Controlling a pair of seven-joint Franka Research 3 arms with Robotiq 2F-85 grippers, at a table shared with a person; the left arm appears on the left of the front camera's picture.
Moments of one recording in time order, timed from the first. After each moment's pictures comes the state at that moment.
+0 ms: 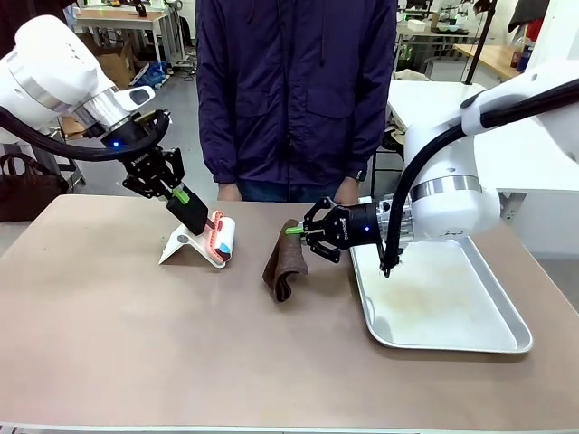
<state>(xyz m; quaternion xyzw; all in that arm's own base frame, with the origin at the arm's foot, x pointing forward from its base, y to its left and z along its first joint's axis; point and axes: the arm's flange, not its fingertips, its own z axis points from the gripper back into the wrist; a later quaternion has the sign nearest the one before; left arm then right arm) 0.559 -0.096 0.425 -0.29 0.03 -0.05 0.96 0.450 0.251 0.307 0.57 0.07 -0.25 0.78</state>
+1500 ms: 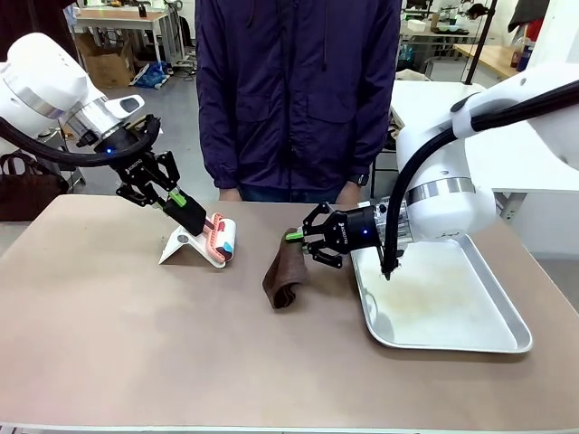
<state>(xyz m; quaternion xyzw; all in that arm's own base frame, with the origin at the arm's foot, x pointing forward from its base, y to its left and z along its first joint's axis) 0.566 -0.075 0.403 -0.32 0.07 -0.01 0.94 0.453 0.251 0.297 0.54 0.08 -0.26 0.80</state>
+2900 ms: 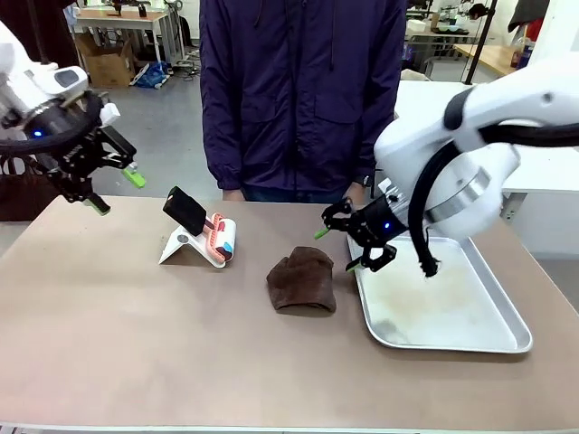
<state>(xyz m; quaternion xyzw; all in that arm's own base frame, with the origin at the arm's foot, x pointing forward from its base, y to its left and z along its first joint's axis) 0.478 -0.021 0.469 -0.33 0.07 -0.05 0.94 0.437 0.222 0.349 0.34 -0.02 -0.21 0.92</state>
